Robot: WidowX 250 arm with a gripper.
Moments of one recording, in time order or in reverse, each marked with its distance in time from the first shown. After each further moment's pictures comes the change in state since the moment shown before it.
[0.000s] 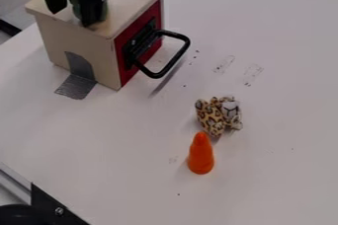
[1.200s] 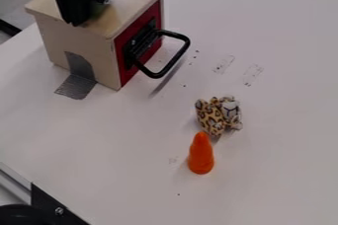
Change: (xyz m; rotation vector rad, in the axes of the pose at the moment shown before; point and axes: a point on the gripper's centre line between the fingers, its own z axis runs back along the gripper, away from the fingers) arm 0.002 -0.009 0.003 -0.040 0.009 0.006
